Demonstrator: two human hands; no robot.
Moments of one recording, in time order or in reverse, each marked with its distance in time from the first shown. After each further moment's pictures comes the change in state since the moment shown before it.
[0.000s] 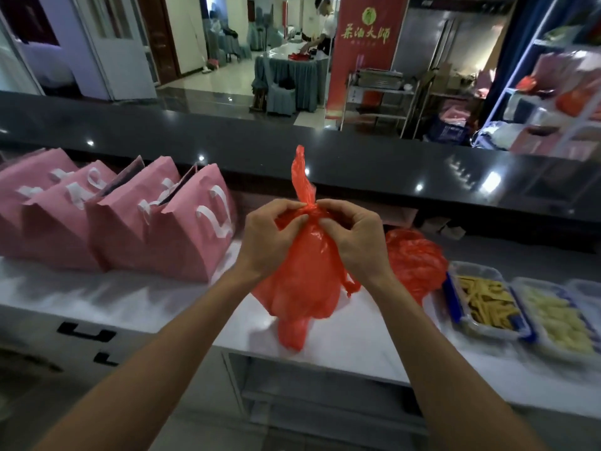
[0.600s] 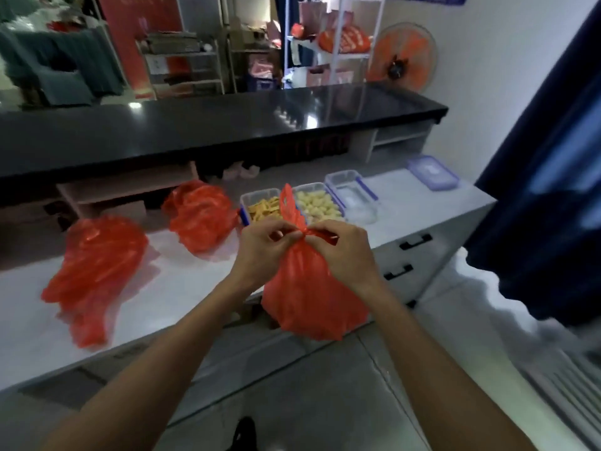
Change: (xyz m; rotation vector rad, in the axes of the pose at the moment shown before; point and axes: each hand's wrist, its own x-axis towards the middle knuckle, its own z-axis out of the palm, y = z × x) left_hand -0.153 0.224 0.291 -0.303 -0.539 0.141; right_hand -0.263 0.035 -0.332 -0.502 0.373 0.276
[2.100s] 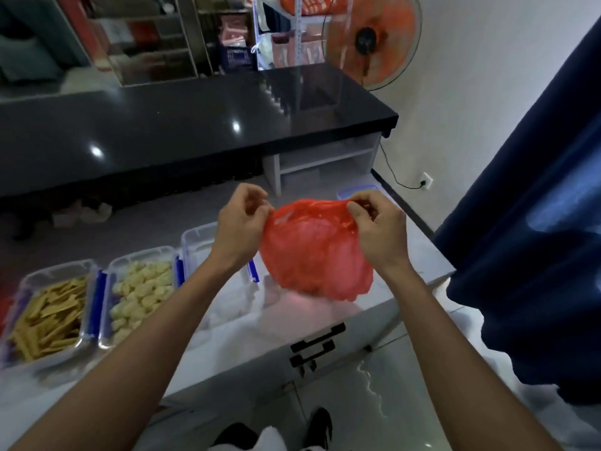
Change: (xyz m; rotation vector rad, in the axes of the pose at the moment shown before) left_hand 0.378 0.011 0.402 -0.045 0.117 -0.256; right_hand 0.326 0.405 -0.296 0.170 0.181 0.133
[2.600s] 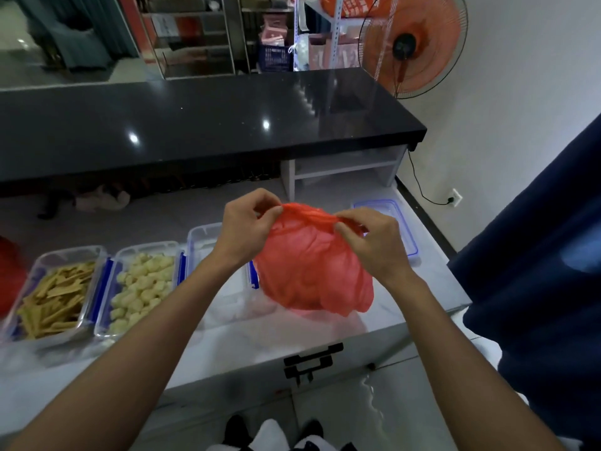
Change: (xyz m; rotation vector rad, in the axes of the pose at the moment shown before) left_hand 0.019 -0.001 0.013 0.246 0.067 0.078; right_hand 0.039 0.037 0.007 -0.189 -0.246 -0.372
